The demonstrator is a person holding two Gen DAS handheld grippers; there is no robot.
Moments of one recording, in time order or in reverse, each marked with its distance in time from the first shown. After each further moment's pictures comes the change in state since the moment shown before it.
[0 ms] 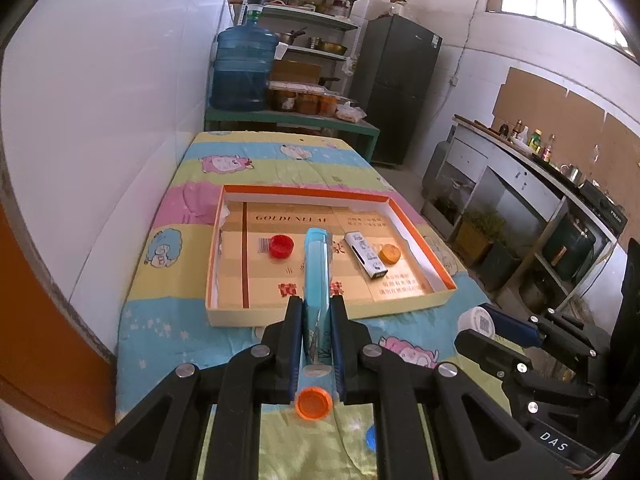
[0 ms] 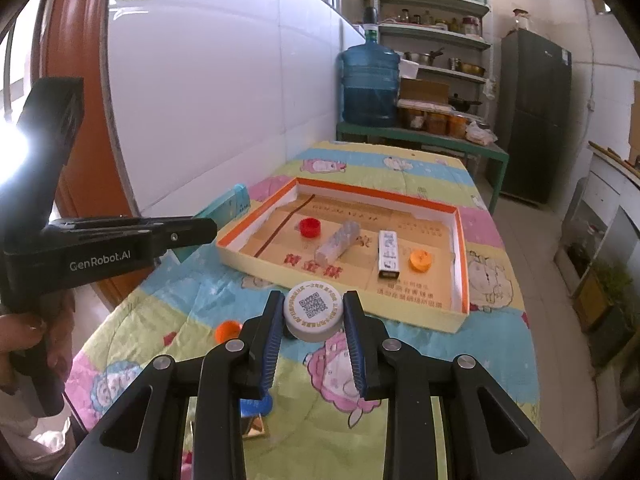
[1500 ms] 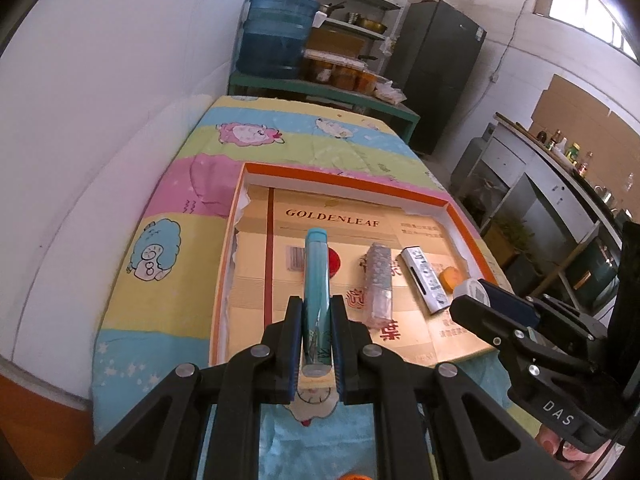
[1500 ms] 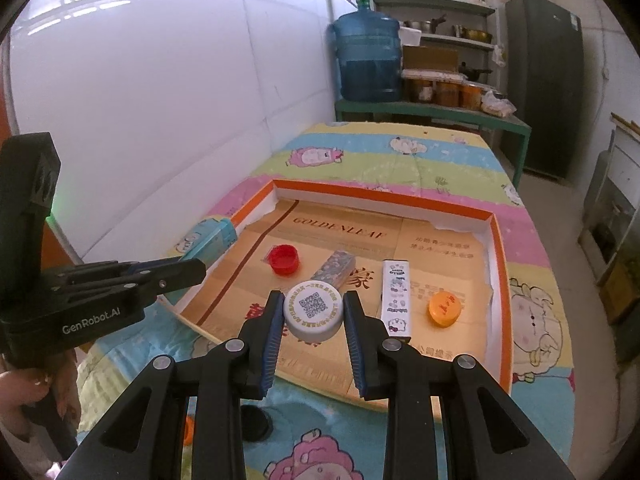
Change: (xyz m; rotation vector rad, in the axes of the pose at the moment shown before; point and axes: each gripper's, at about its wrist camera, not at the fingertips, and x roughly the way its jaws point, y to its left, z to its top) left arm 0.095 0.039 0.030 -0.115 0.095 0.056; right arm 0.120 -0.046 0.051 0.067 0.091 0.067
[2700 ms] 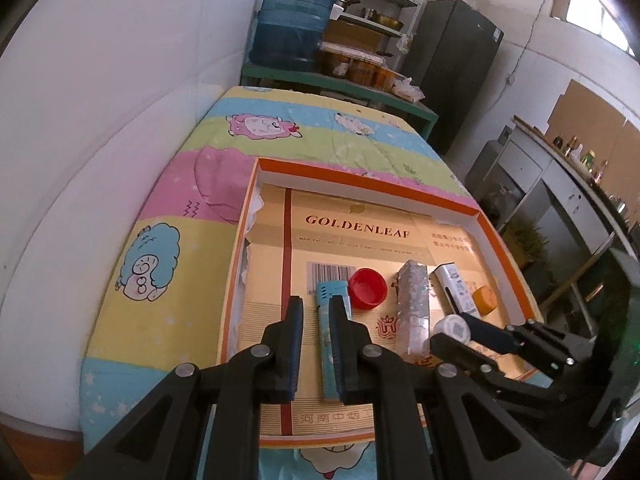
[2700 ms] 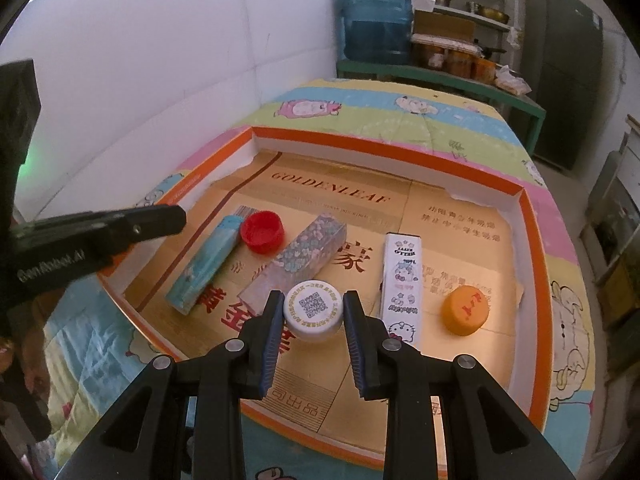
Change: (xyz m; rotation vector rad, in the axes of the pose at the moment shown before) left arm 0.039 0.017 0.013 -0.038 0.011 0.026; right arm 0.068 -0.014 -0.006 -0.062 0.136 -0.021
